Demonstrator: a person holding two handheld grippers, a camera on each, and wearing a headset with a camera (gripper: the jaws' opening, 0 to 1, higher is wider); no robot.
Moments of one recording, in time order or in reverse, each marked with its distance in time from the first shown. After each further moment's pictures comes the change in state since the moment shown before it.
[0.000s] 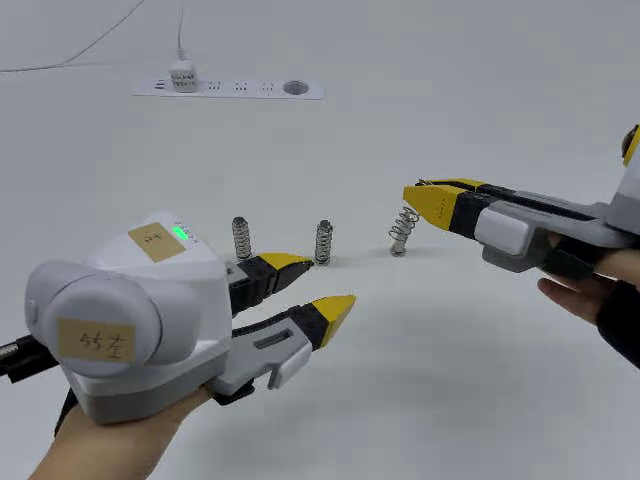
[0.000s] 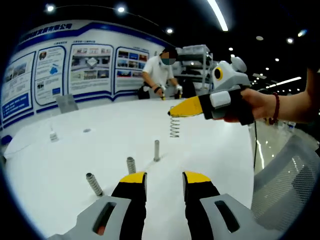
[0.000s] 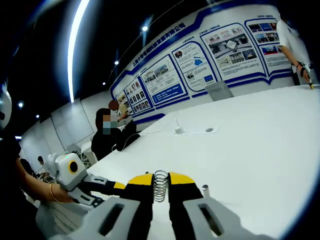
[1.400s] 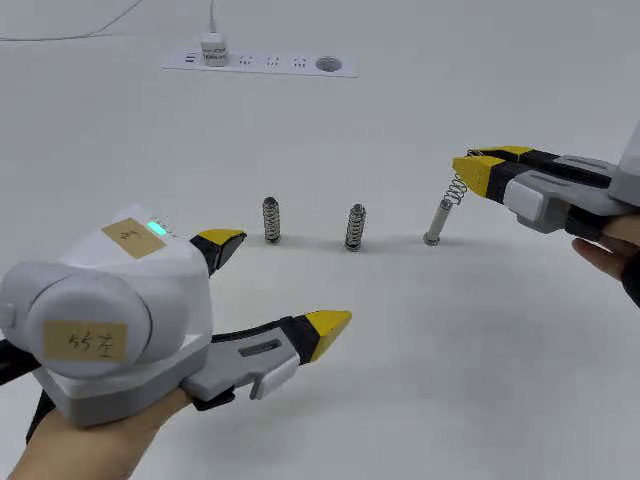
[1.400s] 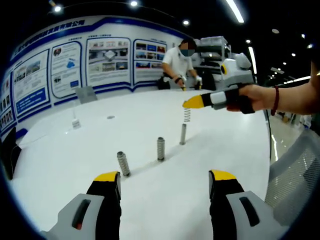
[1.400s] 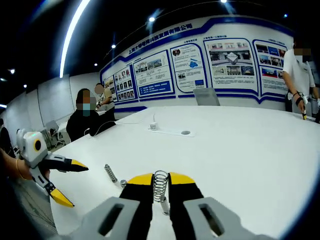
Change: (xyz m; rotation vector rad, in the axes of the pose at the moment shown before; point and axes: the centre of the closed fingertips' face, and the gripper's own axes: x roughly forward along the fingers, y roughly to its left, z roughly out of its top) left arm -0.025 0.040 -0.026 -0.028 0.073 0.168; right arm 0.027 -0.068 -0.007 -0.192 0.050 -0.172
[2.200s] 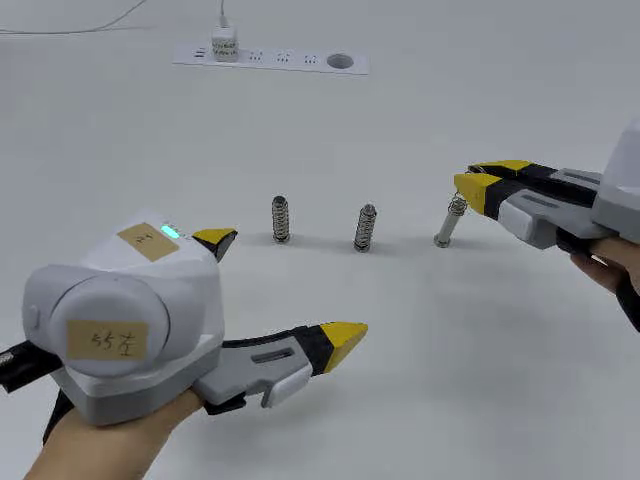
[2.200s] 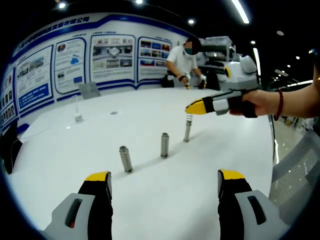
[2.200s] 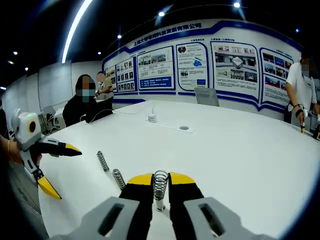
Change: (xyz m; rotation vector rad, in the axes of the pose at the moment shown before) left arm 0.004 0.006 -0.008 -0.027 0.013 0.024; right arm 0.009 0.005 -0.017 -0.115 0.045 -0.031
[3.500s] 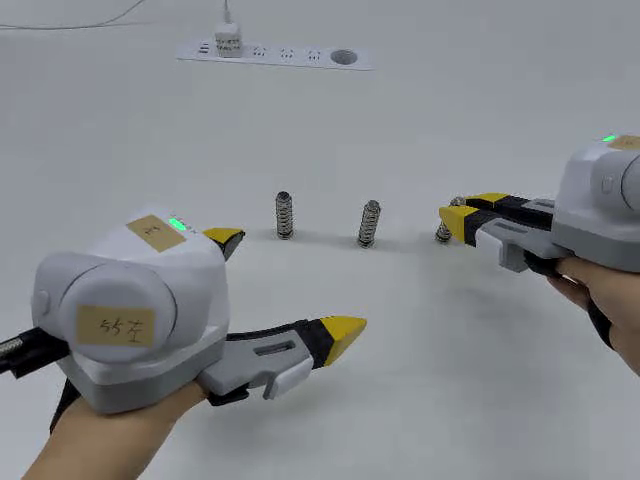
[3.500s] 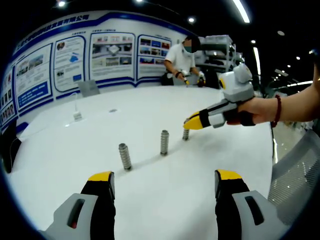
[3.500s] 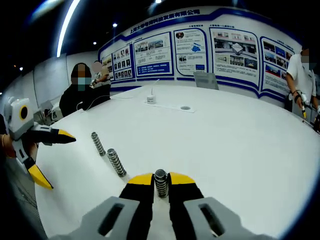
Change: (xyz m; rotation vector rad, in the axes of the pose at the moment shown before) left arm 0.001 0.000 -0.004 -0.005 0.018 -0.008; right arm 0.016 0.004 -0.040 0.040 0.116 -0.008
